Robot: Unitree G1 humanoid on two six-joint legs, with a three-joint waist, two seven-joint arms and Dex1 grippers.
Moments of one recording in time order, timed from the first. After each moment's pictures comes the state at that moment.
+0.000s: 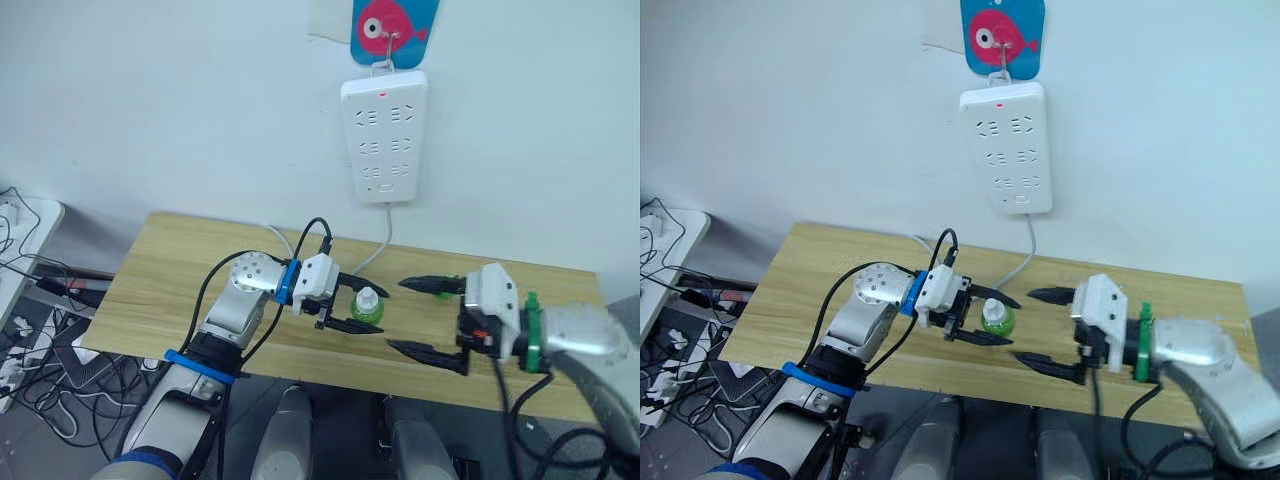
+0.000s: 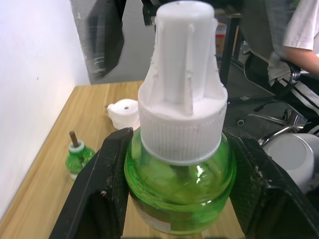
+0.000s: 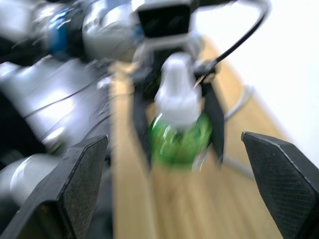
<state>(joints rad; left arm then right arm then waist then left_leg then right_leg) -0.59 0.34 -0.29 0.25 -0.29 -0.13 -1.45 -0.09 -0.62 0.06 -0.77 0.47 0.61 0.73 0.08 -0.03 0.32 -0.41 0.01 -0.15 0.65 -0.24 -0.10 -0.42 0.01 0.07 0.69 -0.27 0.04</state>
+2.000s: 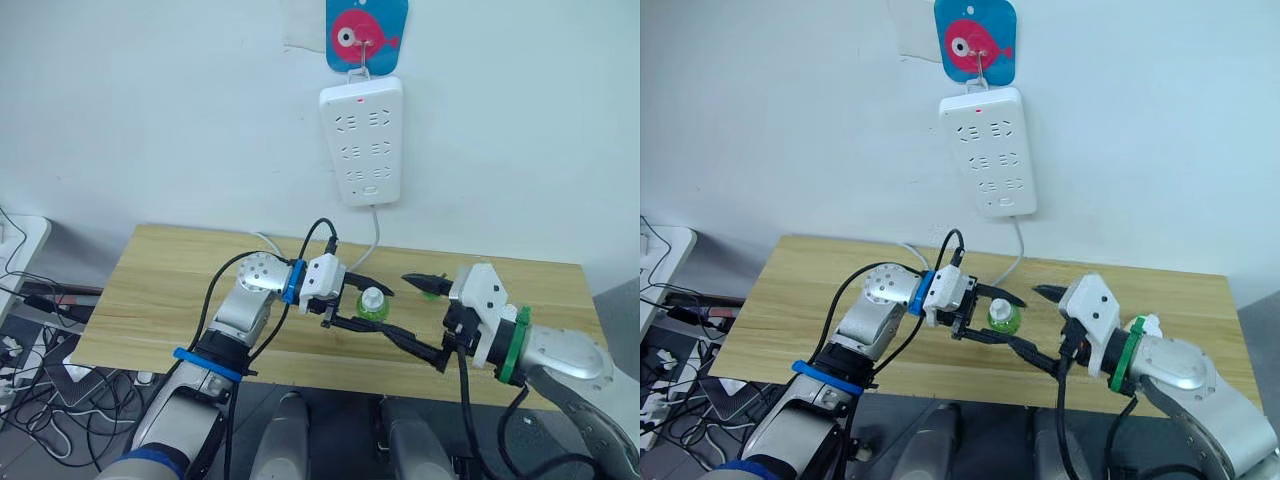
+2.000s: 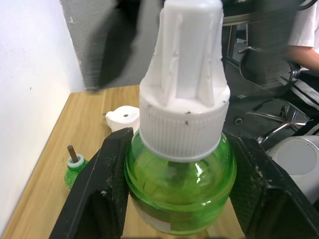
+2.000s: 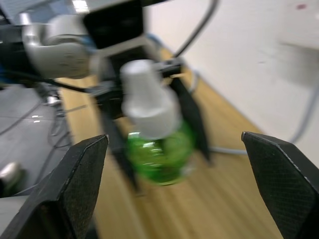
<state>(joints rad) -0.62 0.32 -0.29 0.31 -0.27 -0.16 -1.45 -0.01 -0.65 0.00 -0.87 0.59 0.75 0.57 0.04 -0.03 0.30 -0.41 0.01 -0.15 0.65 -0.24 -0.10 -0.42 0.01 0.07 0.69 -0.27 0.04</state>
